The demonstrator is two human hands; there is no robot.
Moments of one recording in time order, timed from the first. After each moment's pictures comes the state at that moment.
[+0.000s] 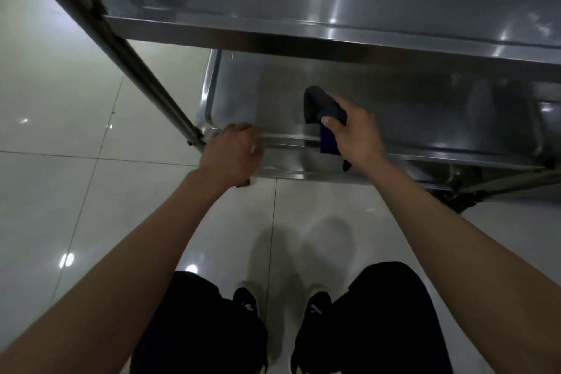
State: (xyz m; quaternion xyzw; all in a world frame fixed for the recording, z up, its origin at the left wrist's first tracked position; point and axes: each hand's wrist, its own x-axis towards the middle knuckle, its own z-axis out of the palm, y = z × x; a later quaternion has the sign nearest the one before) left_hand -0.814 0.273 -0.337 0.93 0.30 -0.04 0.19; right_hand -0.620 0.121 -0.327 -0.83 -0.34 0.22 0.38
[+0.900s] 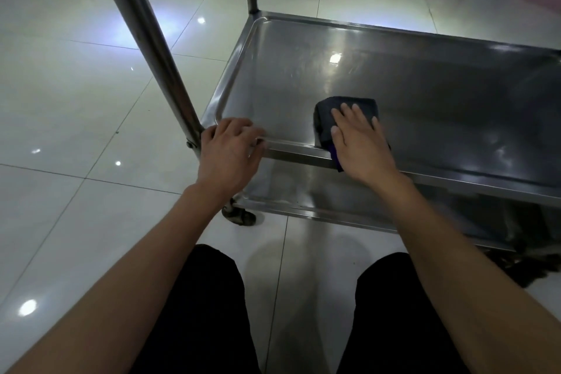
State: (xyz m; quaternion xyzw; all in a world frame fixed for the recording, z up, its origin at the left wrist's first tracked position) left_hand -0.822 0.323 -0.476 0.92 0.31 0.21 0.07; right_hand -0.603 0.178 -0.470 -0.87 -0.48 0.06 0.11
